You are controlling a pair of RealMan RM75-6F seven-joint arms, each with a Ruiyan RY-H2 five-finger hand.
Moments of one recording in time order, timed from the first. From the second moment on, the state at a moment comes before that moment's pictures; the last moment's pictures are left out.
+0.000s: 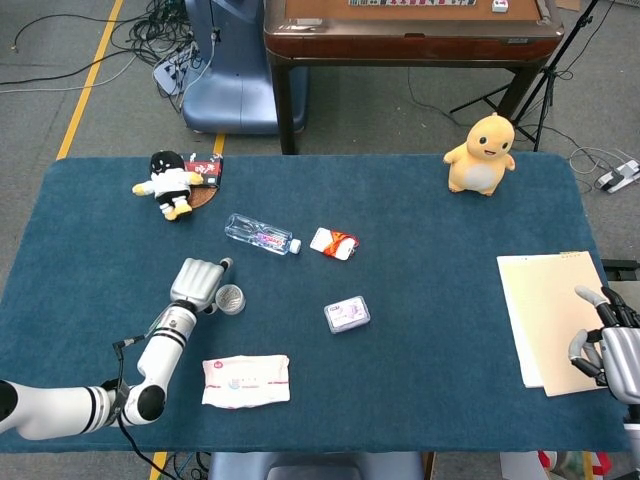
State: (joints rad) left arm -0.99 -1.50 -0.04 -1.52 0.55 1.04 0.77; right arm 0.03 -1.01 0.06 -1.68 -1.47 1.48 0.01
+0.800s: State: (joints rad) left arm -0.99 -1.60 -0.11 -1.54 0.66 1.09 0.78; right arm 0.03 -1.00 0.05 -1.68 -1.48 1.48 0.02
